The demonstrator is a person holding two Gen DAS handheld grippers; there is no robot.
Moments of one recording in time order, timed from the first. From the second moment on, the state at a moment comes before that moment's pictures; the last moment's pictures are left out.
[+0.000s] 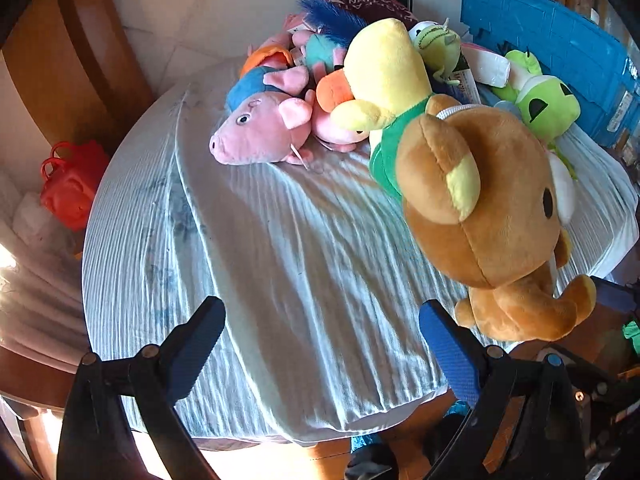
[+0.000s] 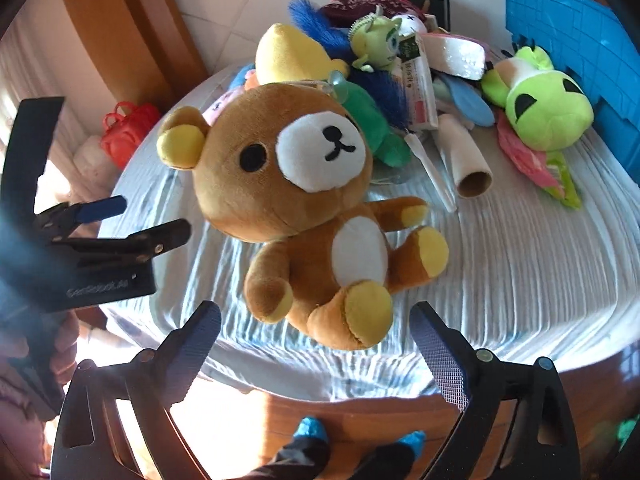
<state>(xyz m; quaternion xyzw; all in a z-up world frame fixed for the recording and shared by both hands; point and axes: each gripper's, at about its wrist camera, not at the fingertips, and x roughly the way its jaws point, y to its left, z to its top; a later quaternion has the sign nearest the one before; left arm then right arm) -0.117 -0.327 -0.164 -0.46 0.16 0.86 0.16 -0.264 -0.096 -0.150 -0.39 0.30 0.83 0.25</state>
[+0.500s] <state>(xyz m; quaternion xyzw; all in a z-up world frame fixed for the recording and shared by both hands) -0.137 -0.243 -0.122 -0.42 0.17 0.85 0.27 -0.245 -0.069 -0.158 -0.45 0.17 0.80 0.37</state>
